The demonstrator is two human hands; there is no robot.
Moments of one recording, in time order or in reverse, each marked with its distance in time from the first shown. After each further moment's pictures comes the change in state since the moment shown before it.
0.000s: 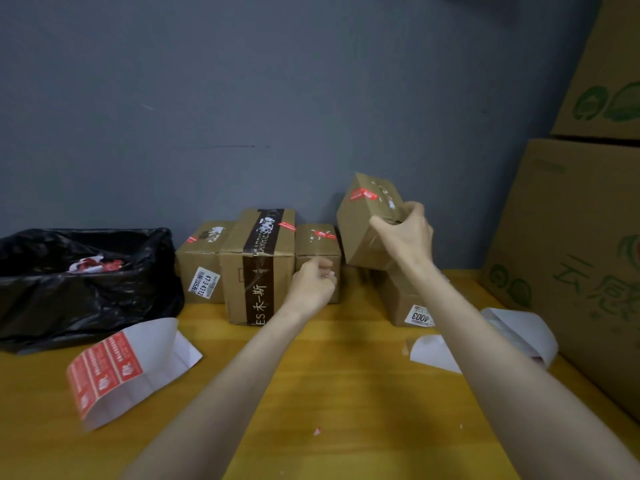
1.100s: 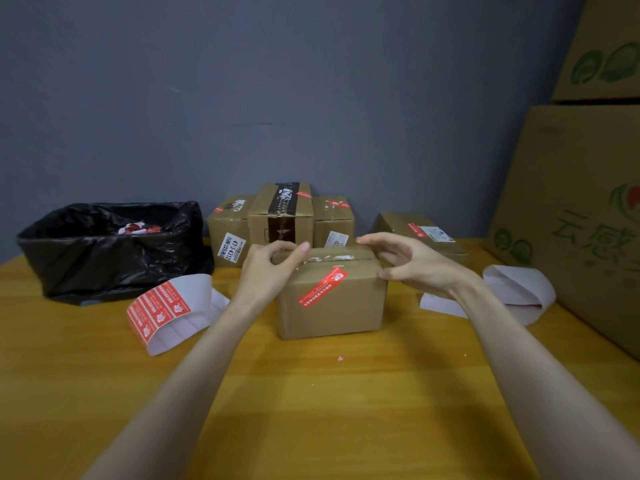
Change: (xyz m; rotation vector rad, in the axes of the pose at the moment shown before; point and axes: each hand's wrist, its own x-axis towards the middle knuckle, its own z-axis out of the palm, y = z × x) left_hand -0.074 -0.045 -0.075 0.091 0.137 0.089; right_hand -0.089 0.034 -0.042 0.278 -0.970 -0.103
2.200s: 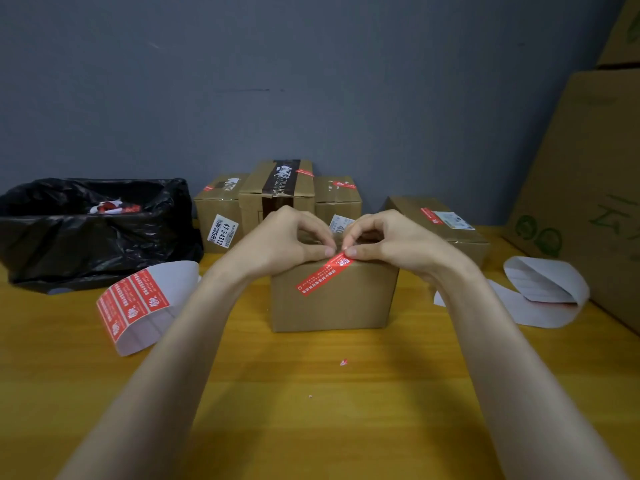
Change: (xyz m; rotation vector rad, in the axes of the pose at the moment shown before) left_hand 0.023 0.036 -0.003 0.227 -0.362 0.315; right_hand 0.036 -0.017 0.026 -0.347 0.058 -0.017
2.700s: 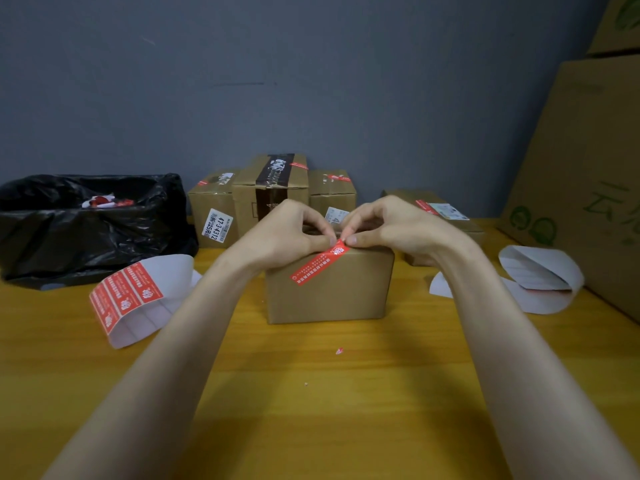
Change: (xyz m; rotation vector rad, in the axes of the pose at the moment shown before) left_hand -0.001 0.009 0.012 -0.027 0.012 -0.047; right_hand -0.004 -0.002 -0.006 -0.035 -0.004 0.042
